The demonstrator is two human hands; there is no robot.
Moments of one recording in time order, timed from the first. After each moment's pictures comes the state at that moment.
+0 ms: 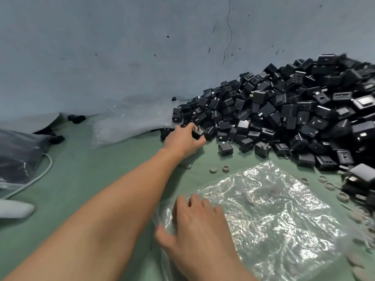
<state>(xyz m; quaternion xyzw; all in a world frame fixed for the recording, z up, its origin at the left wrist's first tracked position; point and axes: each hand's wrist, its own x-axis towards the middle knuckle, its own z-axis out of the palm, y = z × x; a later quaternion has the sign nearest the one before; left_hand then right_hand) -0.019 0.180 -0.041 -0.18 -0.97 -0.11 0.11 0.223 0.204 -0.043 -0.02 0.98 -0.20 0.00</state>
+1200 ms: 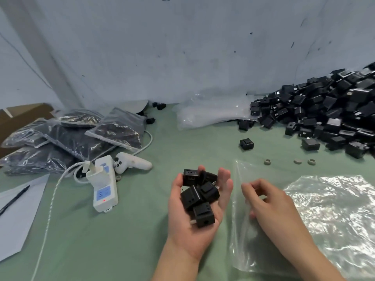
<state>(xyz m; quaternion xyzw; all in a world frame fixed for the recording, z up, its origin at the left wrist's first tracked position) 0.253 -0.008 -0.030 0.07 -0.10 -0.97 -0.20 0.259 0.154 -0.033 0.04 0.81 -0.58 -0.07</state>
